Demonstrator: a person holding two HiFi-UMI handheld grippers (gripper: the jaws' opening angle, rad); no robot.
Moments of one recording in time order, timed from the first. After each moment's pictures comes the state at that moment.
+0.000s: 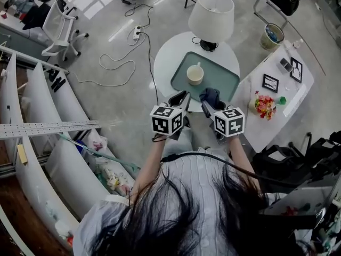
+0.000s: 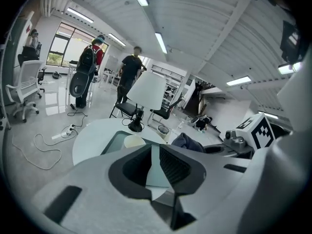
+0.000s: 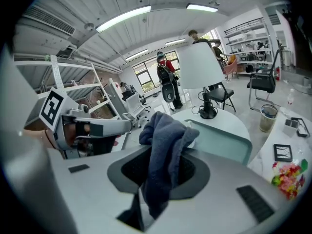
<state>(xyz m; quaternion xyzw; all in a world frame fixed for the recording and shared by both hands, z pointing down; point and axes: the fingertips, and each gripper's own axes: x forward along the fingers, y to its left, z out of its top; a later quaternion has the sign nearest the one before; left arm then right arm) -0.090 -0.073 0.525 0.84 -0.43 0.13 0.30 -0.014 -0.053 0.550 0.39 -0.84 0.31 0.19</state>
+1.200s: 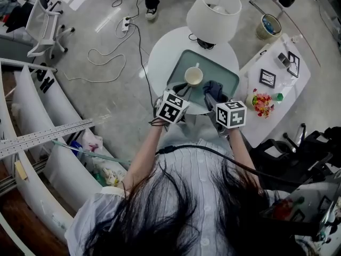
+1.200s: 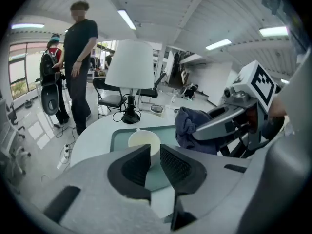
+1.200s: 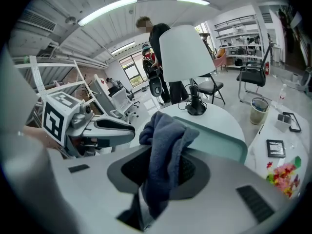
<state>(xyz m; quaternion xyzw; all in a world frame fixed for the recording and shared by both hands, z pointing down) -0.073 -0.133 0.591 0.88 -0.32 0.29 0.21 0.003 -0.110 0.583 0.43 -0.80 0.35 0.23</state>
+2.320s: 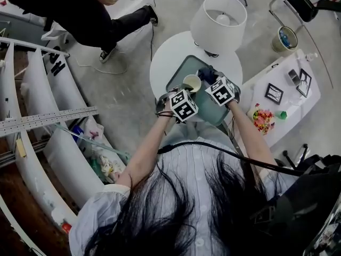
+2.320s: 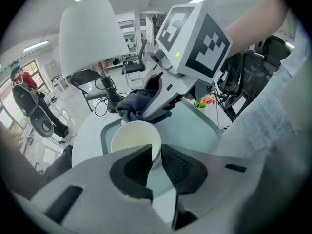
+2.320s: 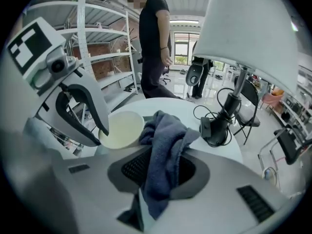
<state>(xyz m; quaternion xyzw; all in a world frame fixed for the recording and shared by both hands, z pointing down) -0.032 -0.147 0.665 0.83 -0.24 0.49 0.13 -0.008 -0.225 0.657 0.23 -0.87 0.11 0.42</state>
